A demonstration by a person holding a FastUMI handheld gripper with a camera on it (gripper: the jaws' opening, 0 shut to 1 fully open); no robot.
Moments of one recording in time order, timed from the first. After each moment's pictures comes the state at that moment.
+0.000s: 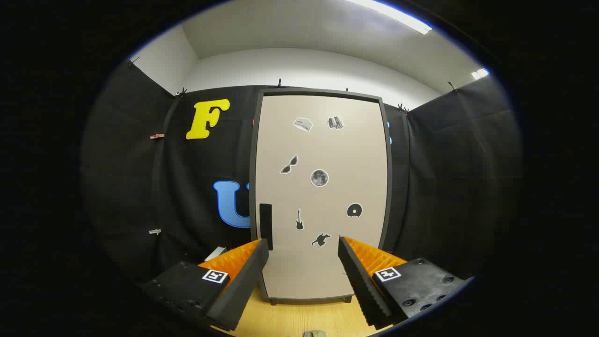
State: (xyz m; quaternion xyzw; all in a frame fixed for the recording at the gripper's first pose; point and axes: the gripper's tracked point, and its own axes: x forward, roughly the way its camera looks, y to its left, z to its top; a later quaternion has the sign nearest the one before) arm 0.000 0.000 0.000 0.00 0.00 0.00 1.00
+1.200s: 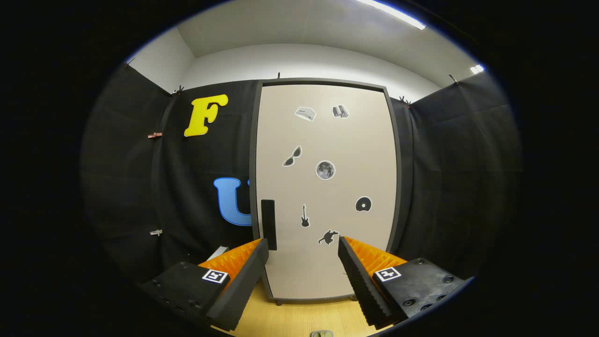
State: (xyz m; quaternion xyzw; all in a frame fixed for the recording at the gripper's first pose) arm 0.033 0.019 -0.020 0.01 0.02 0.00 1.00
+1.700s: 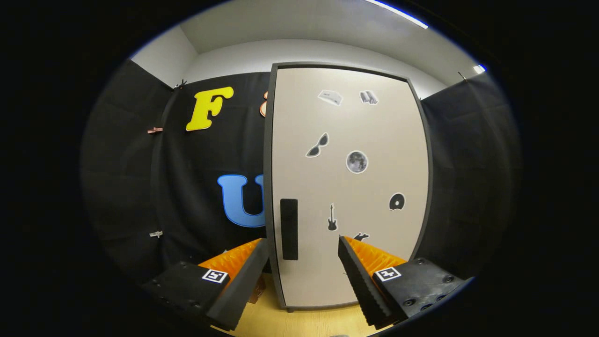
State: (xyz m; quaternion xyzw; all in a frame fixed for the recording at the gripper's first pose) arm 0.098 0.068 -0.040 0.01 0.02 0.02 1.00
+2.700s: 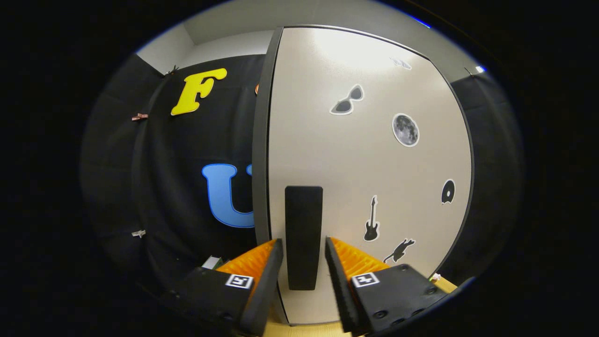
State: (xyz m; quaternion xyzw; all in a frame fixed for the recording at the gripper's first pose) arm 0.210 0.088 -0.088 0.01 0.03 -0.01 1.00
